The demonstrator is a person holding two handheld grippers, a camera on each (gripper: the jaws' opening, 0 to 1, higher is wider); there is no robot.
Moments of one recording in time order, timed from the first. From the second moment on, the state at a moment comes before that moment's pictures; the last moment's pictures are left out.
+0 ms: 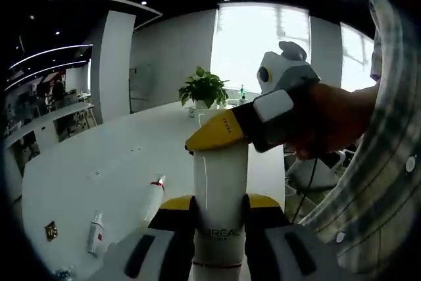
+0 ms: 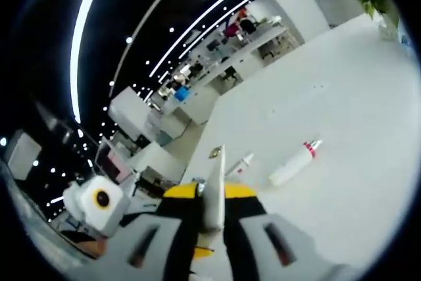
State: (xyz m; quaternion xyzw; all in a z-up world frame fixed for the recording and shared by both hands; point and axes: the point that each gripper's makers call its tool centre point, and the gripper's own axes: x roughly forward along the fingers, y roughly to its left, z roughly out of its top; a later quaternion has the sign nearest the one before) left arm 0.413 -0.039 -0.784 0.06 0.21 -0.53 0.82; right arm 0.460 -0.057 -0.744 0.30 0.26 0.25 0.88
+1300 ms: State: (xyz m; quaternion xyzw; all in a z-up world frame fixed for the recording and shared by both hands) left arm 0.396 0.009 -0.852 0.06 0.31 -0.54 0.78; right arm 0.428 0.037 -0.779 -0.02 0.29 0.47 0.83
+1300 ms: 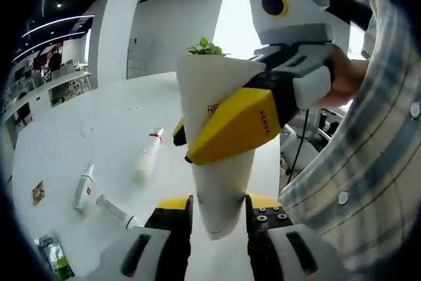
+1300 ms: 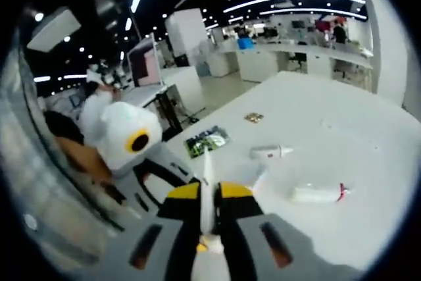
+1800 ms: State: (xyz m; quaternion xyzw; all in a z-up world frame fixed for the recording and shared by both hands) left arm 0.393 0.016 -0.862 0.07 0.32 -0.53 0.78; right arm 0.429 0.032 -0.783 -0.04 0.30 0.47 0.83
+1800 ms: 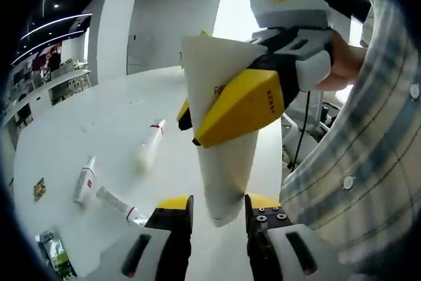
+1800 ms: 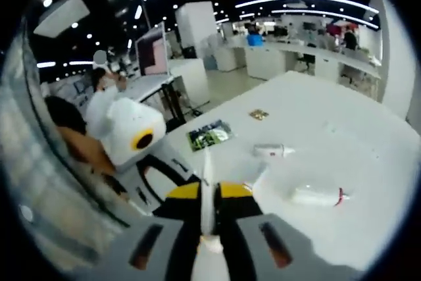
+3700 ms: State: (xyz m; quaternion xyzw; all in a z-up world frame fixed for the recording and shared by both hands) left arm 0.384 0.058 -0.866 0.07 0.33 -0.45 0.82; right arm 0.473 0.016 -0.838 -0.14 0.25 0.52 0.80
